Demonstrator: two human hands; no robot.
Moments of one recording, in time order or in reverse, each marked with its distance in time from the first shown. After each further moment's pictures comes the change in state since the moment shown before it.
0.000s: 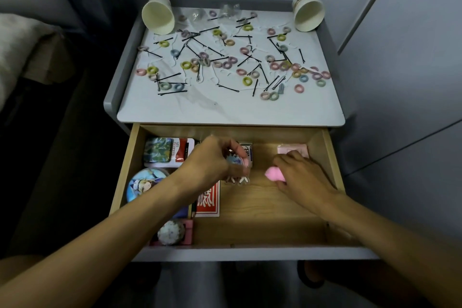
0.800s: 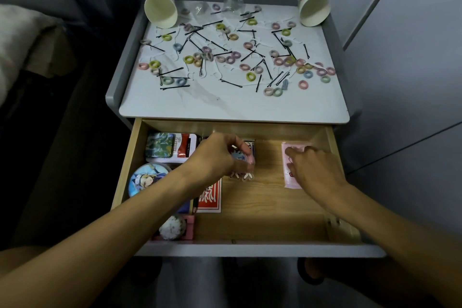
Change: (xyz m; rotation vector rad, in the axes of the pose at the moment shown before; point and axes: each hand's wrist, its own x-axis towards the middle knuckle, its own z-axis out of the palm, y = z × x) left_hand 0.010 -0.007 0.003 0.013 -0.023 -0.028; right_hand 0.003 0.002 -0.020 -0.282 -0.059 0.153
